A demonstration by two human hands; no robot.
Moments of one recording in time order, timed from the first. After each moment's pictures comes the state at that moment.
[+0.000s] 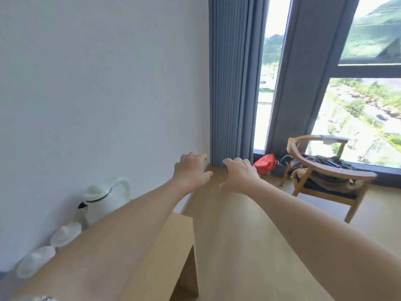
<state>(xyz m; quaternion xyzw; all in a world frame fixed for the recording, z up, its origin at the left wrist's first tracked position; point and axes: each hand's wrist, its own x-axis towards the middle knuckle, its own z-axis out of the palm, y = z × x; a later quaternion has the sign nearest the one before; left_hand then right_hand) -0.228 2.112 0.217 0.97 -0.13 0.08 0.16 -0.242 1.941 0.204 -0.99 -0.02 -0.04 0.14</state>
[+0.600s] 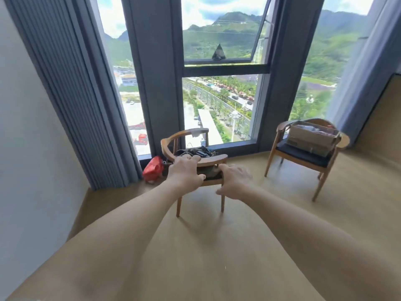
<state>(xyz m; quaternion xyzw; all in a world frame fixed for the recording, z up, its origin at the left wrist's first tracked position) -0.237 1.625 0.213 0.89 -0.40 0.01 0.21 -0.342 1.494 0.193 -0.95 0.29 -0.04 0.12</state>
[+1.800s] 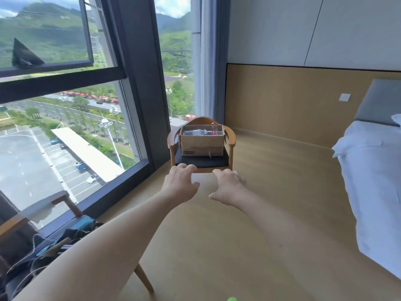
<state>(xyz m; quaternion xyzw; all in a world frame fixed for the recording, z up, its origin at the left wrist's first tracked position) -0.088 0.989 0.149 0.68 -0.70 -0.07 0.19 -0.257 0.984 0.159 -0.76 0.64 -0.05 0.11</state>
